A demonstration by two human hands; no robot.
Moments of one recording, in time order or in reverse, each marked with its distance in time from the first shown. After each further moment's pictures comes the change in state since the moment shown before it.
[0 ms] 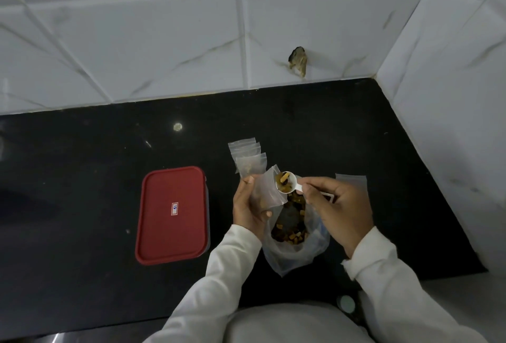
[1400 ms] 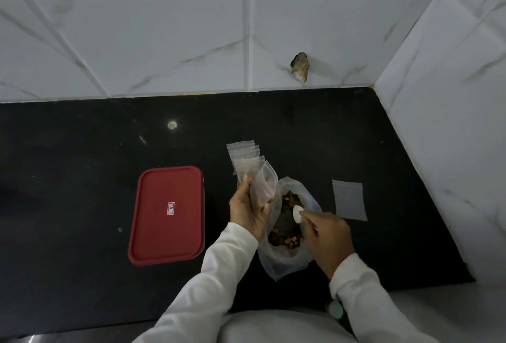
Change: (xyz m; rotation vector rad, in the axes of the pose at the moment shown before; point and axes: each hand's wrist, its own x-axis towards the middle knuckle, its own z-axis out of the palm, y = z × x) left_hand 0.012 0.002 -0.001 -0.335 -0.034 -0.228; right_hand -0.010 0.072 0.028 -0.660 0.032 -0.109
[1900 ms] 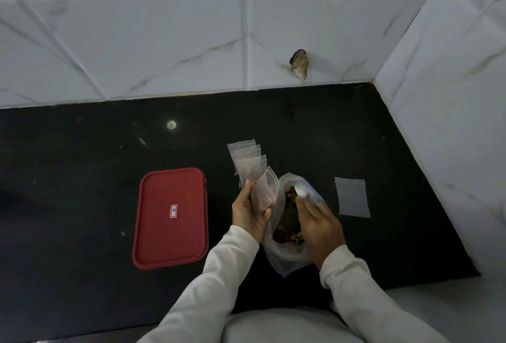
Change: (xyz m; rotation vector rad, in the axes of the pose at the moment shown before) left_hand 0.006 0.002 -0.014 0.129 0.071 -0.014; right_hand 0.012 0.015 0.027 -0.350 -0.112 -0.307
